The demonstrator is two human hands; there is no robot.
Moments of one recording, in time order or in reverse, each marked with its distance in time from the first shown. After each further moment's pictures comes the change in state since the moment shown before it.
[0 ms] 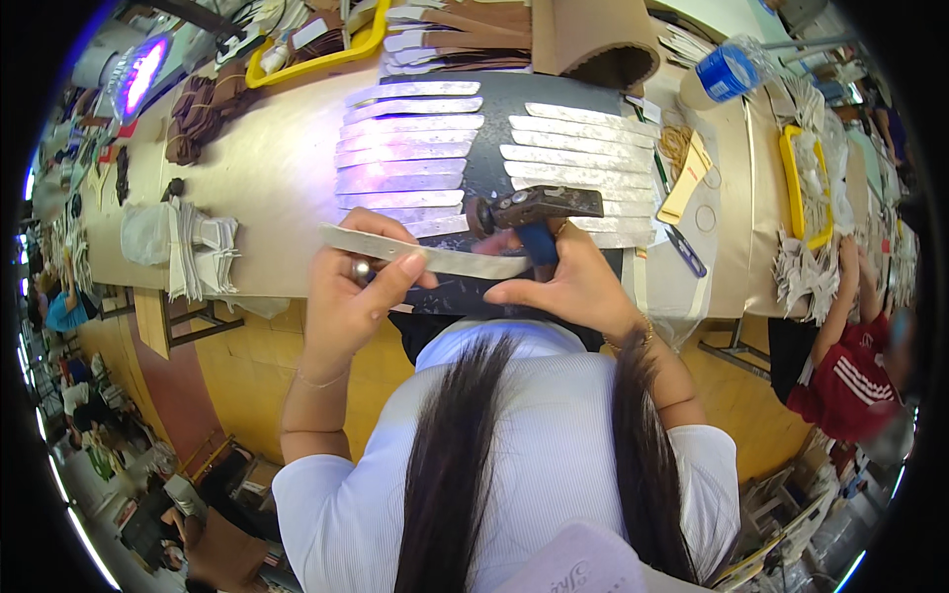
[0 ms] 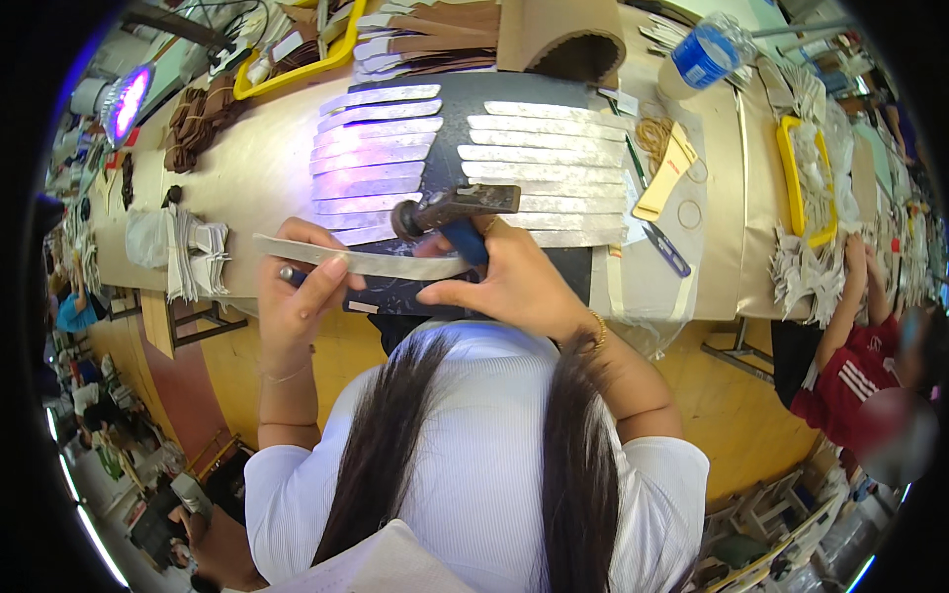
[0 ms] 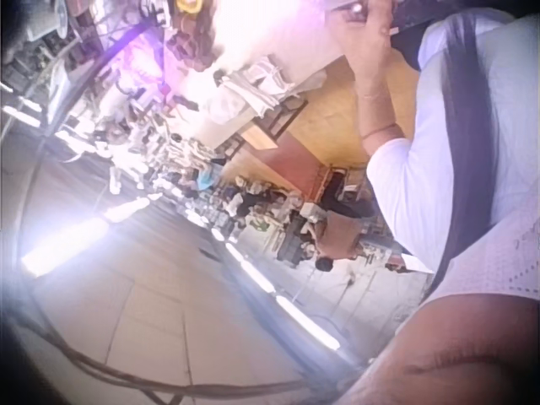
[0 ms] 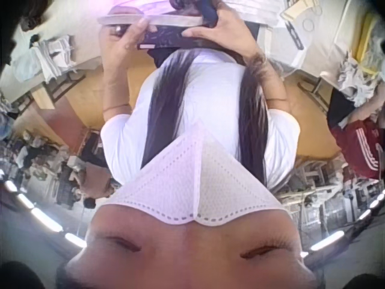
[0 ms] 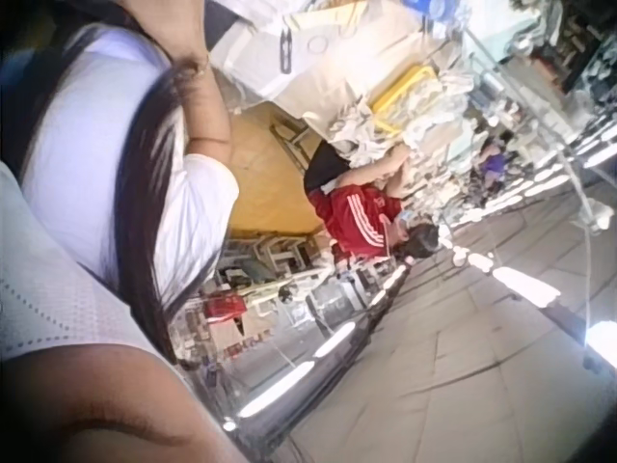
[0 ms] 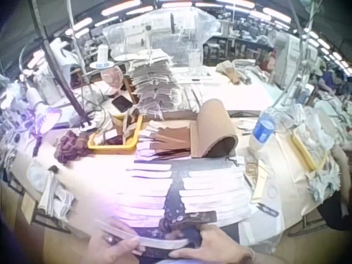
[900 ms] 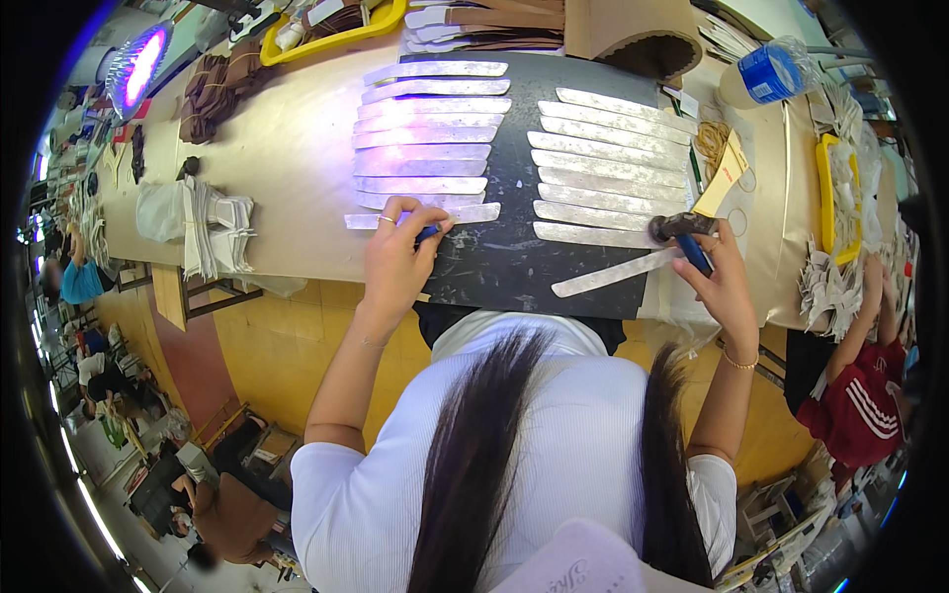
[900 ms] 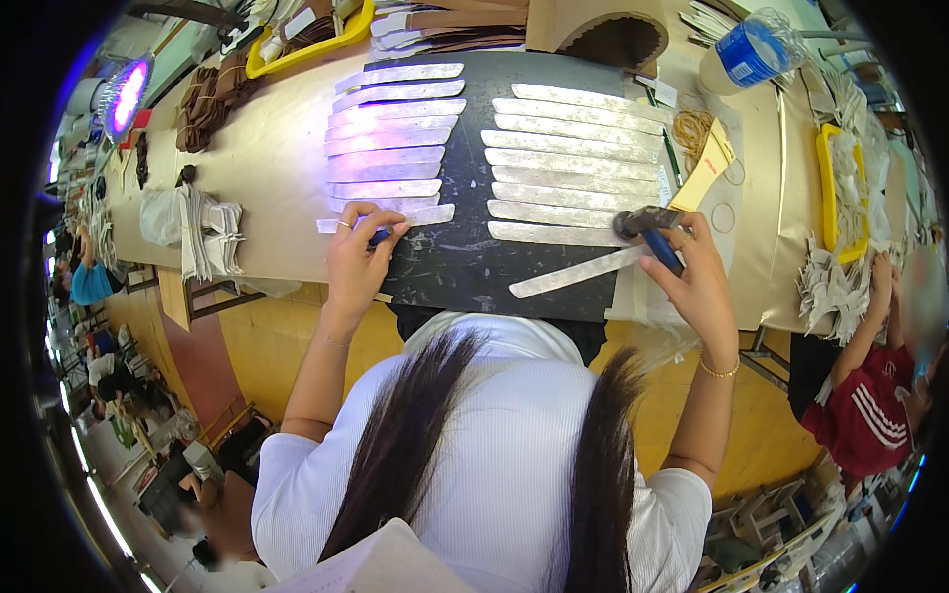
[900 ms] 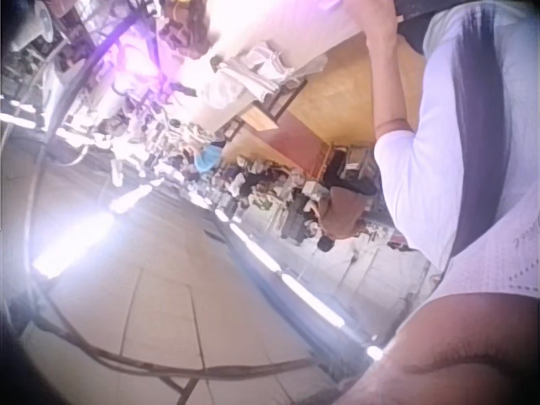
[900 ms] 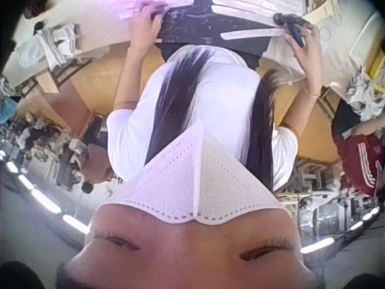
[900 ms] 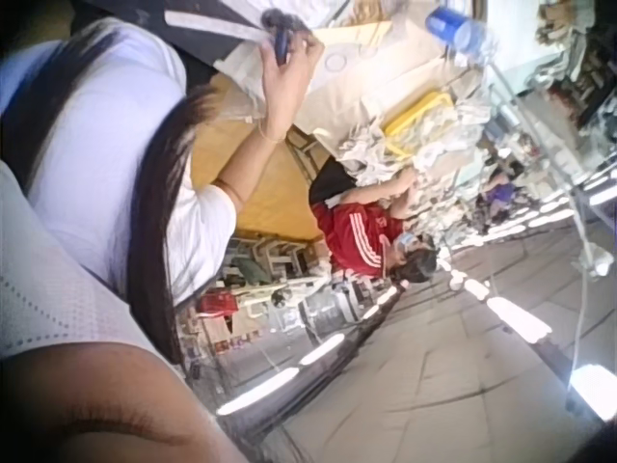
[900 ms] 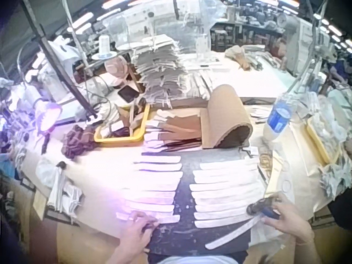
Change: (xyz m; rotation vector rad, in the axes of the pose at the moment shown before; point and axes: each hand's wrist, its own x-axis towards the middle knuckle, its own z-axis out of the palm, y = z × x) left_hand 0.016 -0.106 -0.014 0.872 0.226 0.139; right_hand -0.070 0.066 -0.123 -0.484 0.207 0.170
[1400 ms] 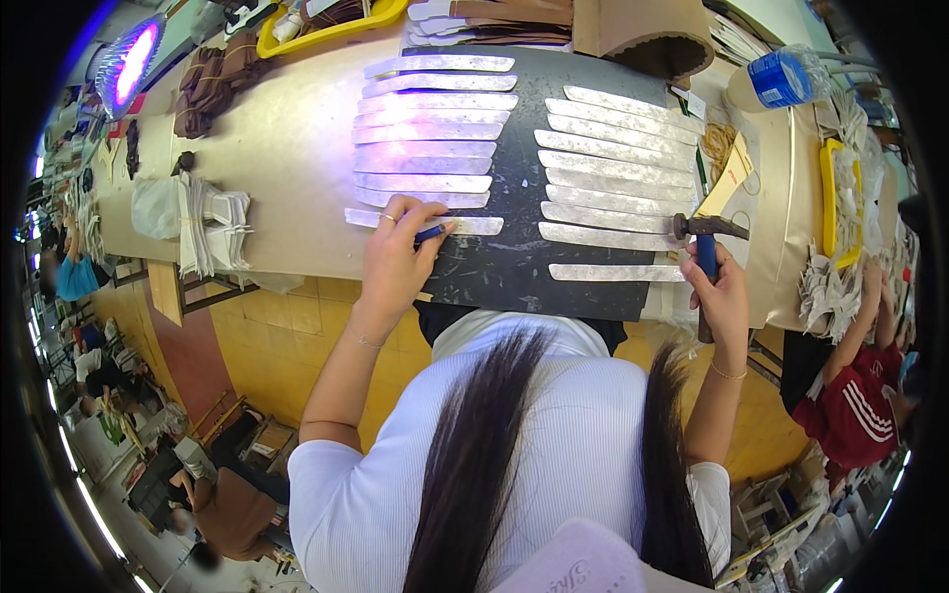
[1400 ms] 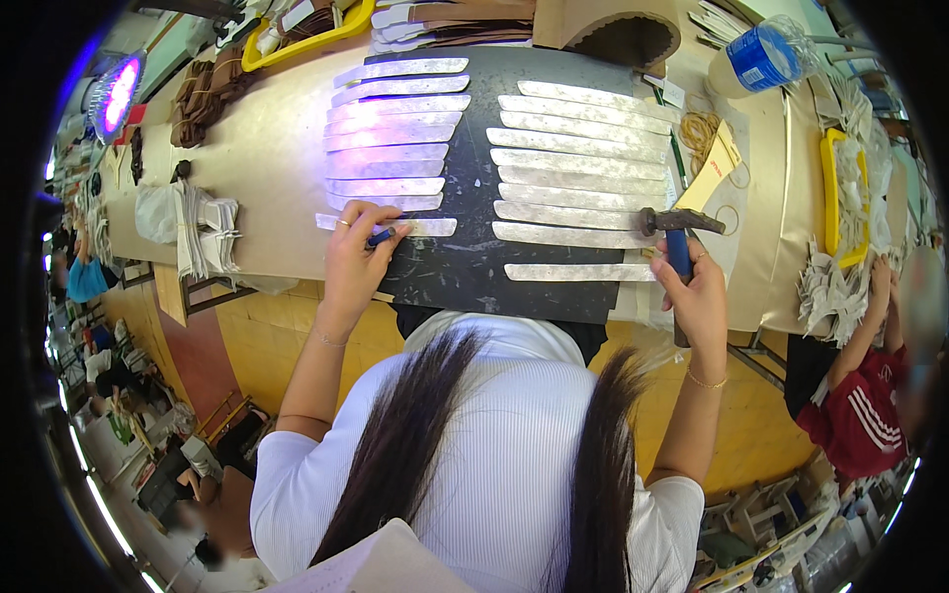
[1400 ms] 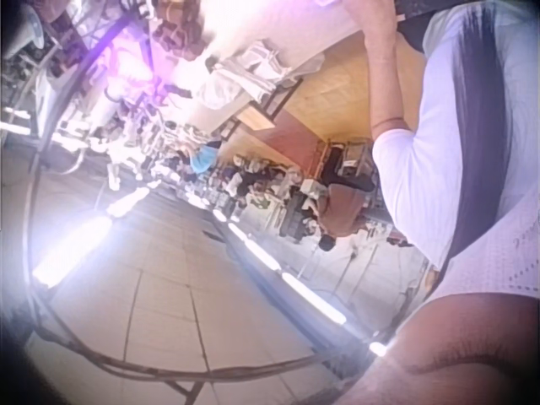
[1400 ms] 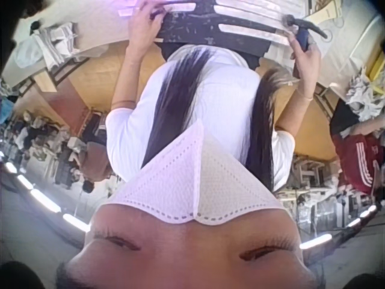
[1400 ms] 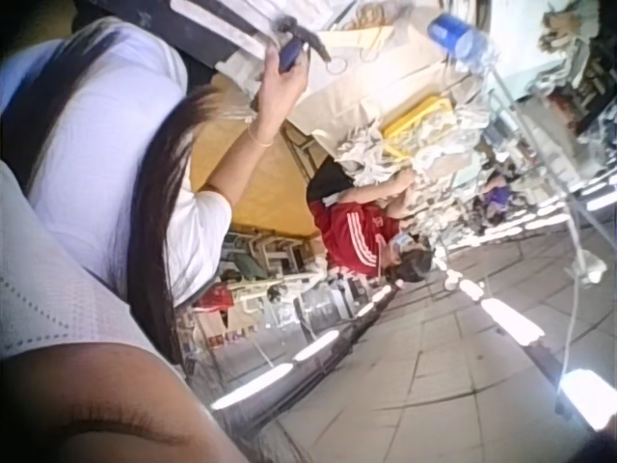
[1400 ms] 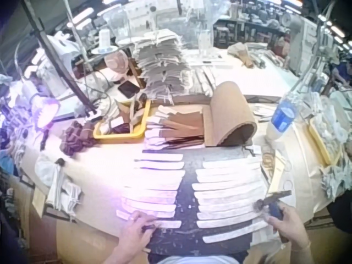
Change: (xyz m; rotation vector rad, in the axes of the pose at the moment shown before) left_hand 0.002 -0.002 -0.001 -0.058 -0.022 -0.053; right_hand -0.013 0.009 0.015 0.398 0.088 0.413
